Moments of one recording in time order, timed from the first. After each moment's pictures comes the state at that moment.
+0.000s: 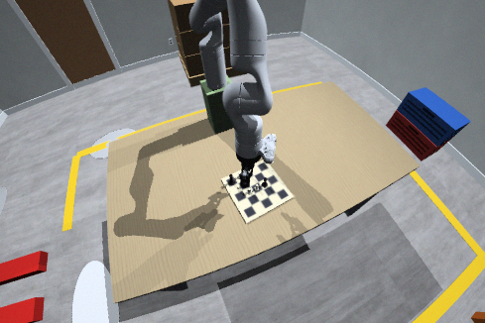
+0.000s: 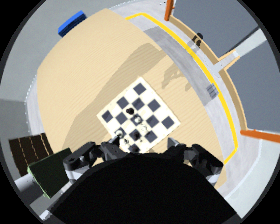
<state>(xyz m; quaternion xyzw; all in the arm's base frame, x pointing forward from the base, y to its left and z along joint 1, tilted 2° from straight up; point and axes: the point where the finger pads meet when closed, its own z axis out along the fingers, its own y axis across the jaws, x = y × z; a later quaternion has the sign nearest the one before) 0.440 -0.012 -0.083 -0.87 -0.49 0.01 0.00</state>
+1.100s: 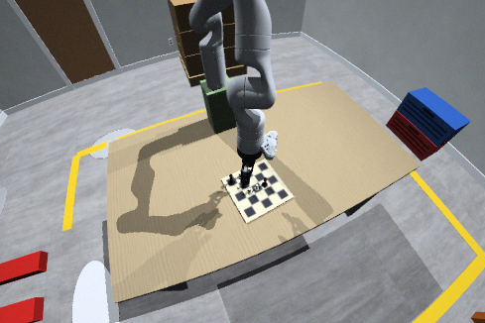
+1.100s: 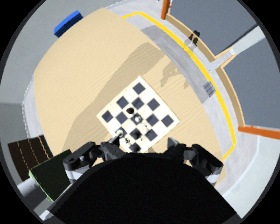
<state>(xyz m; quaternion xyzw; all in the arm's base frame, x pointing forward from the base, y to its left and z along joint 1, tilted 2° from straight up) 0.435 -0.010 -0.078 -0.88 -0.48 0.01 -0.01</state>
